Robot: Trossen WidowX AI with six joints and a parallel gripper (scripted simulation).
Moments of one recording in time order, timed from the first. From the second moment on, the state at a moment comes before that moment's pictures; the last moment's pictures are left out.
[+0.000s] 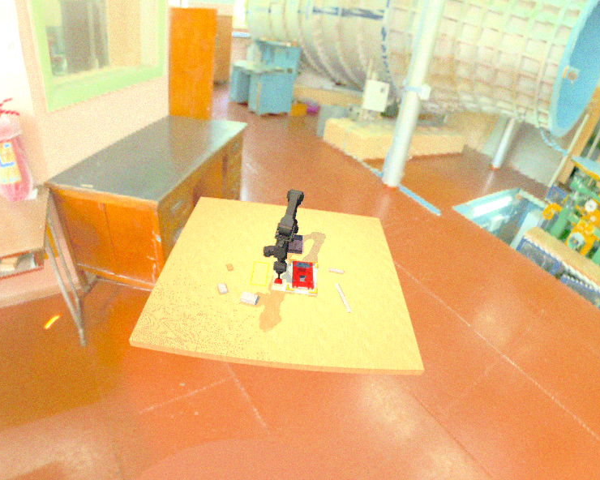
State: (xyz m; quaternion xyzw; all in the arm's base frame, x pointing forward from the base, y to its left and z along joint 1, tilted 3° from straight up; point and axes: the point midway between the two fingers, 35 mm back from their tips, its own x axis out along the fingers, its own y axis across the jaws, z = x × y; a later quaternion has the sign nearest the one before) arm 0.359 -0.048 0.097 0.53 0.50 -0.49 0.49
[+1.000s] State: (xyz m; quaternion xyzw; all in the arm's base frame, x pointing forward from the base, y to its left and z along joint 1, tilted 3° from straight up) arm 0.319 -0.124 0.115 0.53 0.49 -0.49 0.49
